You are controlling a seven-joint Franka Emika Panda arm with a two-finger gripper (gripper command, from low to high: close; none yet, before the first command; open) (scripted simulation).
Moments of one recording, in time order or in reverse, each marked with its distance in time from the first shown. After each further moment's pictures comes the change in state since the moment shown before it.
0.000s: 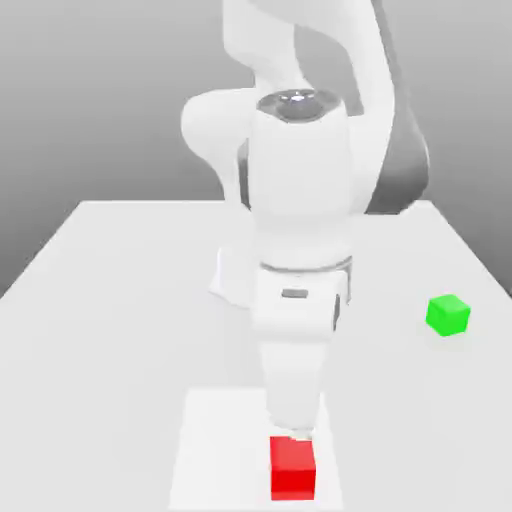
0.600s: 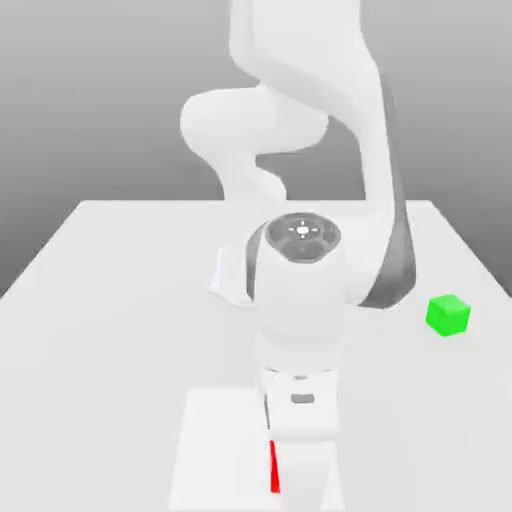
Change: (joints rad) arm -0.032 0.105 0.040 -0.003 0.009 0.066 -0.090
